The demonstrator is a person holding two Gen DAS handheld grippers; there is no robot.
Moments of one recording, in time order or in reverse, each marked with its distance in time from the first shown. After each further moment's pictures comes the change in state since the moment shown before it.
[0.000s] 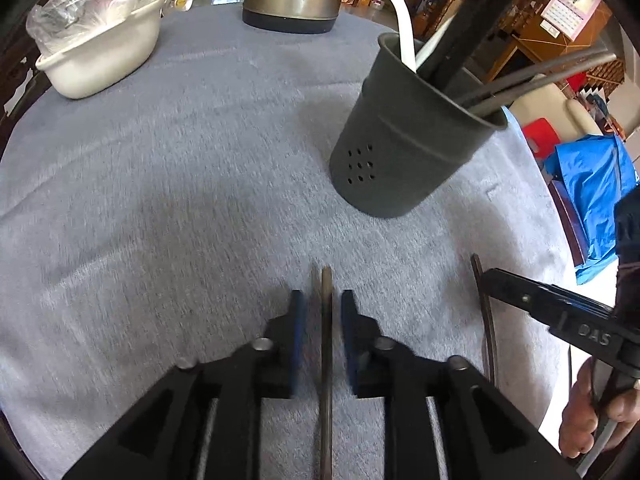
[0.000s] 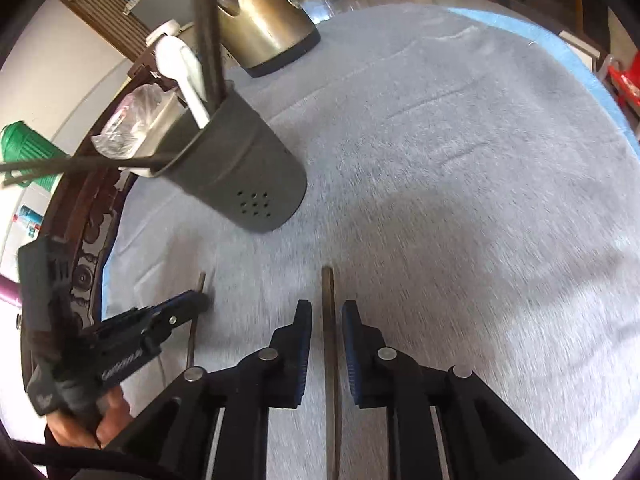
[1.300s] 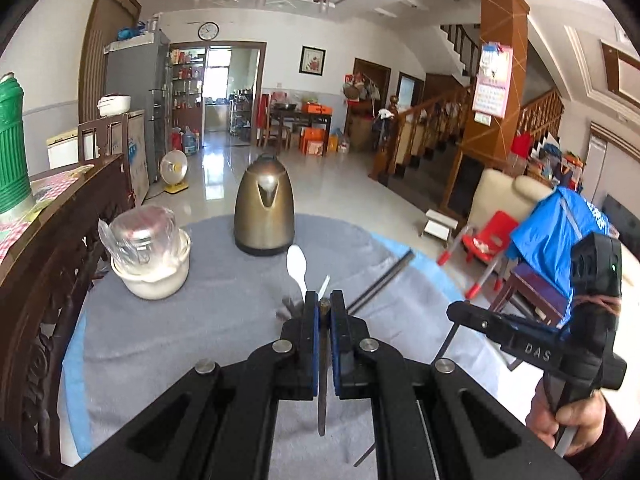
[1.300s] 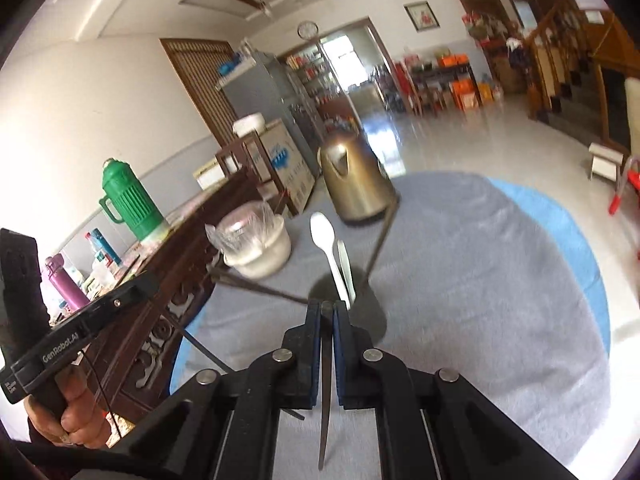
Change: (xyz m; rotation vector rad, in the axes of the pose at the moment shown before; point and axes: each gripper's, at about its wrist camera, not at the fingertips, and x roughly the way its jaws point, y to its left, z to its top) left arm -0.236 -0.064 -0.010 0.150 -0.603 -0.009; right arm -0.188 0.063 -0.012 -0.189 -0.488 0.159
